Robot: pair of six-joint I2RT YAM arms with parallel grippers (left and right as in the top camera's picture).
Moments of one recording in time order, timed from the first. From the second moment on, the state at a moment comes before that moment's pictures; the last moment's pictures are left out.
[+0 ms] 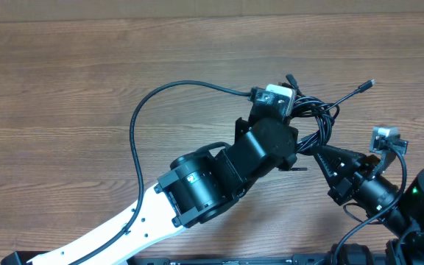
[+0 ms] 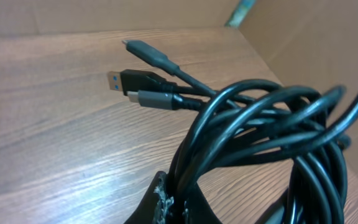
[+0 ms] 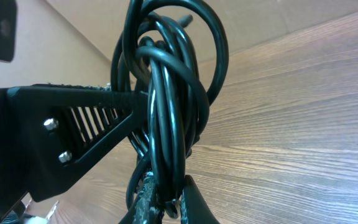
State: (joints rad) left arm -1.05 1.40 1.48 -0.58 -0.32 -0.60; right arm -0.04 0.55 0.91 -0.73 -0.69 0.42
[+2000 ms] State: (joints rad) left arm -1.02 1.41 1.48 -0.56 -0.28 -0.62; right arm -0.04 0.55 0.92 -0.79 -0.70 0.33
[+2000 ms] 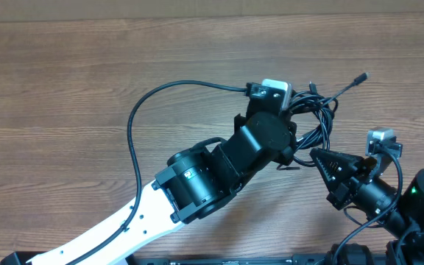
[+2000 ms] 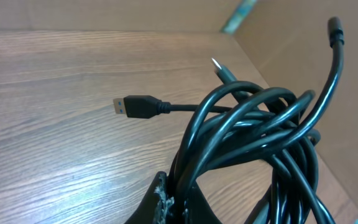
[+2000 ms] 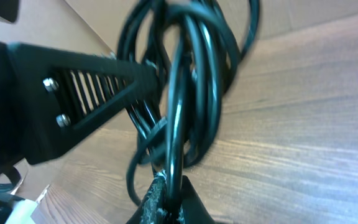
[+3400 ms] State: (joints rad) left arm -1.02 1.41 1.48 -0.63 -0.47 -0.91; right arm -0.04 0.55 0.92 -0.79 -0.72 0.55
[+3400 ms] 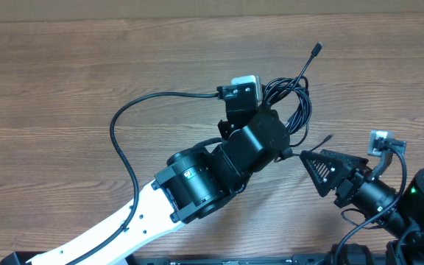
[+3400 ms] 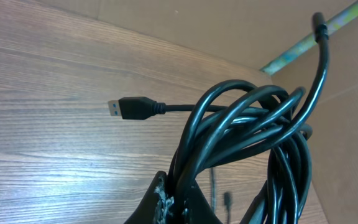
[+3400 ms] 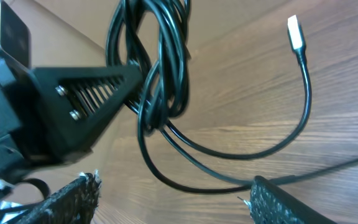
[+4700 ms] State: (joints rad) left arm -1.02 1.41 1.48 -0.59 -0.20 -0.91; right arm -0.04 0.55 0.92 -0.63 -0.79 0.65
